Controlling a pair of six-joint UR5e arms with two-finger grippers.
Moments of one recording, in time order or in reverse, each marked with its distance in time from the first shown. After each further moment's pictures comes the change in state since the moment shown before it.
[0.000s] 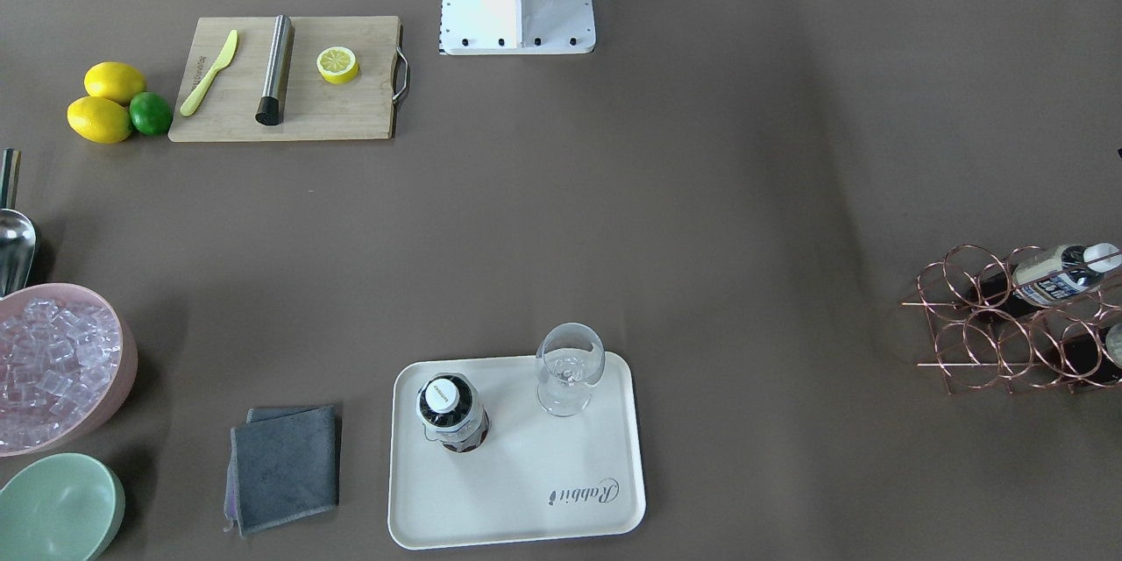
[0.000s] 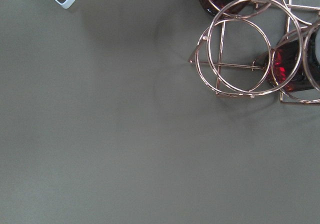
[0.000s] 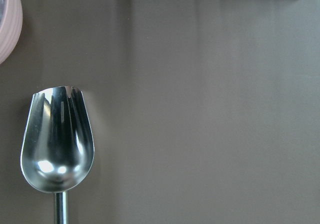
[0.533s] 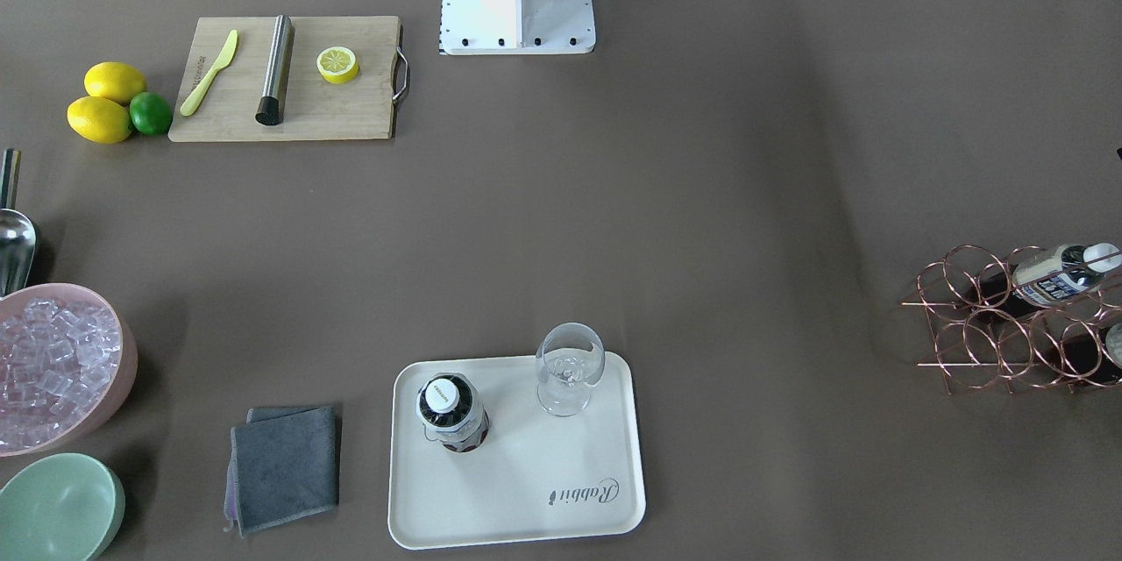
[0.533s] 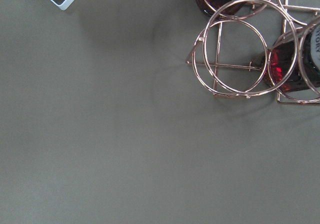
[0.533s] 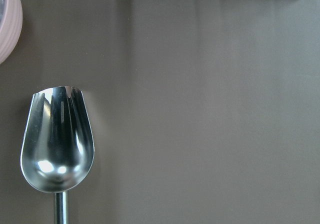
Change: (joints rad) left arm 0.002 0.000 -0.005 0.000 -0.001 0.000; right arm 0.000 0.000 0.000 0.000 0.000 0.000
